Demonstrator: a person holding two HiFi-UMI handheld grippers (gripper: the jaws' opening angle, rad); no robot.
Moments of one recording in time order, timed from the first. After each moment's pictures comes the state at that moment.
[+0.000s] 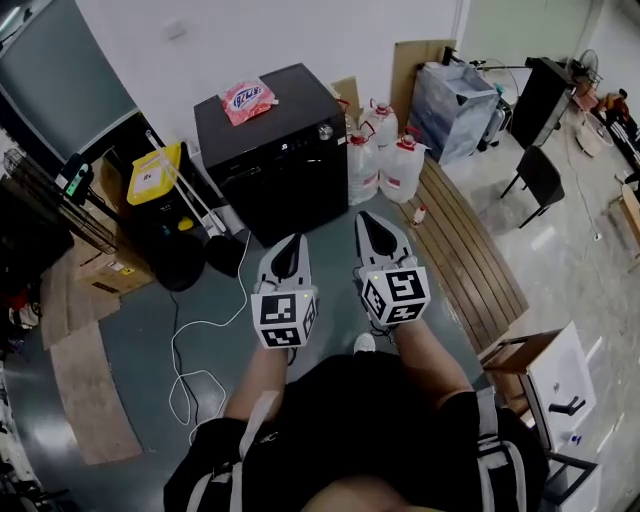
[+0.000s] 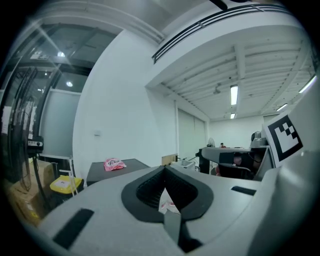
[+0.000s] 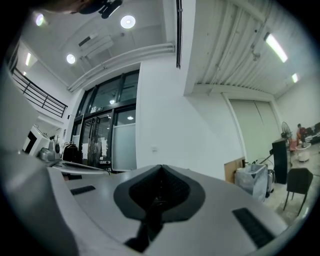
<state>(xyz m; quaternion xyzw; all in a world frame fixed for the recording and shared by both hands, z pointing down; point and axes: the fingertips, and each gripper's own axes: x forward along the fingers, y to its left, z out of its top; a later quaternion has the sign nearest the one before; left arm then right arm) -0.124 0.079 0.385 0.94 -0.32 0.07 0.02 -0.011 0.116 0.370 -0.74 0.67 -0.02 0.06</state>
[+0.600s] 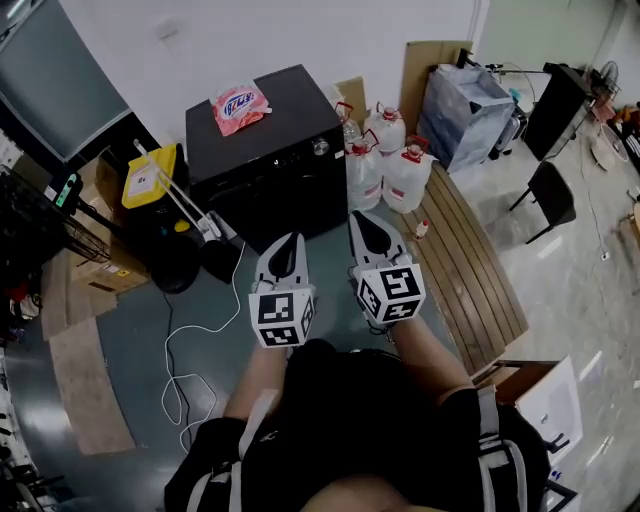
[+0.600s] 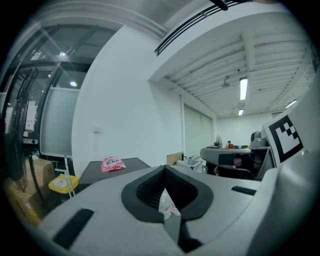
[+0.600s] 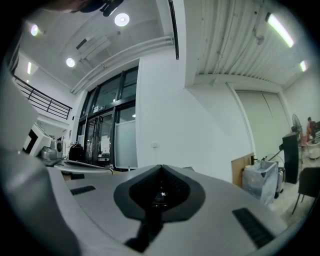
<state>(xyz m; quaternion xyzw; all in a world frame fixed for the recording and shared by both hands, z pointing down) -0.017 -0.007 0.402 0.93 -0.35 0.08 0.03 0.091 0.019 0.390 -0.71 0.70 -0.04 0.05</state>
